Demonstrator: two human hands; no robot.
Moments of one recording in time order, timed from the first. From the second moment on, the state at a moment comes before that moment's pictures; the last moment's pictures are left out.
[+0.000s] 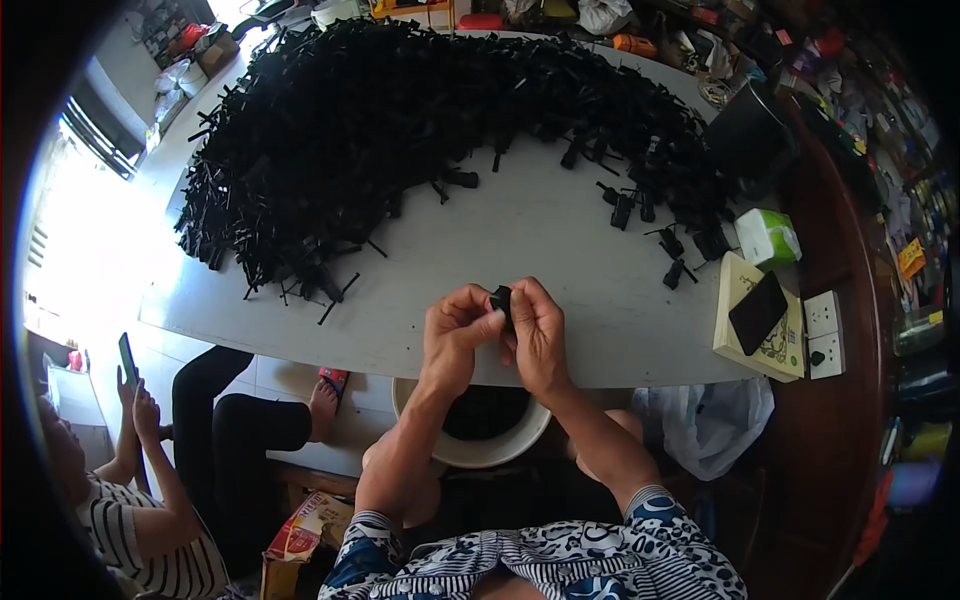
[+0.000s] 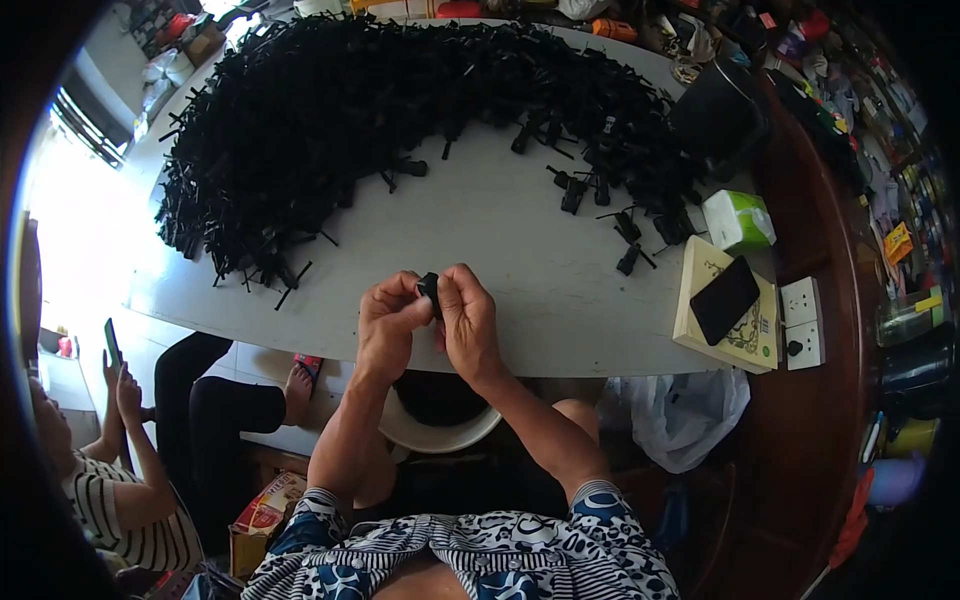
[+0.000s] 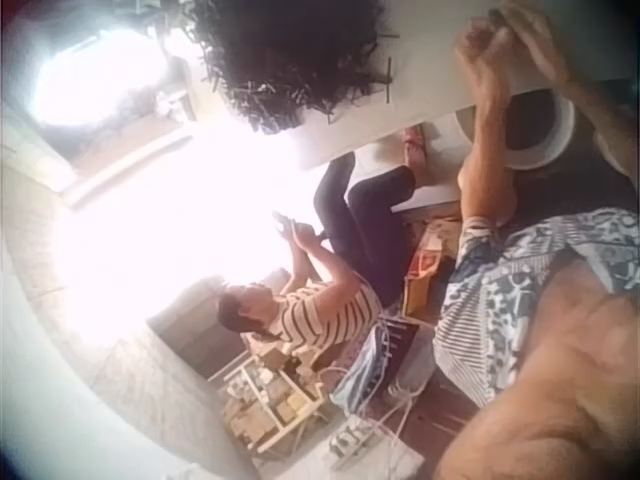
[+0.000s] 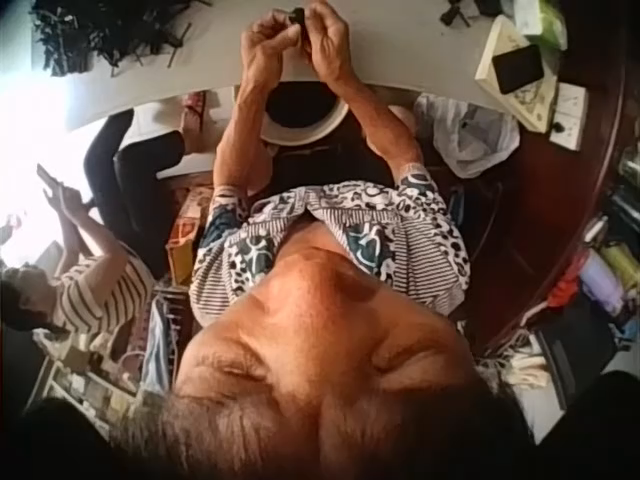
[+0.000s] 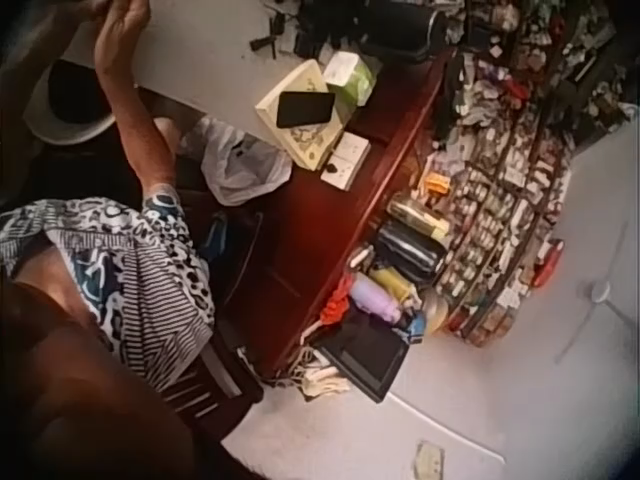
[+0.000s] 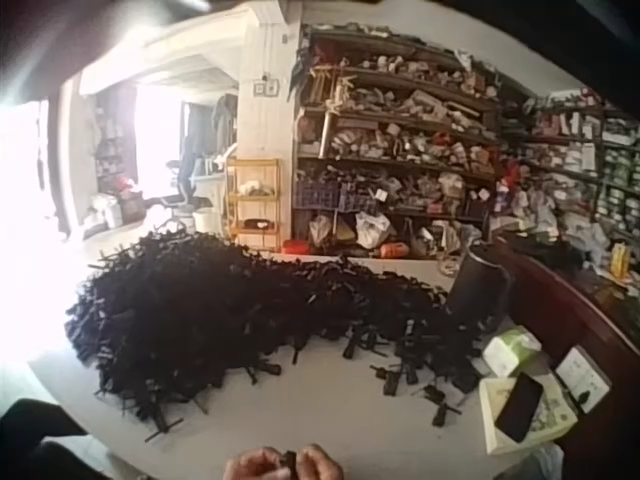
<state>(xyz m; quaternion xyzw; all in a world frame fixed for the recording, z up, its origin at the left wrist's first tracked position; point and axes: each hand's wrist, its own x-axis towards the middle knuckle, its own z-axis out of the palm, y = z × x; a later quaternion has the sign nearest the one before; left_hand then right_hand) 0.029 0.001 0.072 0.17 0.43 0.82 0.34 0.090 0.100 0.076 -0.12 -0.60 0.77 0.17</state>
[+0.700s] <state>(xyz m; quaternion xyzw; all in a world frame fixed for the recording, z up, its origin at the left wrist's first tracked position) 0.029 -0.004 0.075 0.18 0.53 0.79 0.27 0.092 0.110 0.076 0.05 -0.81 0.48 0.33</state>
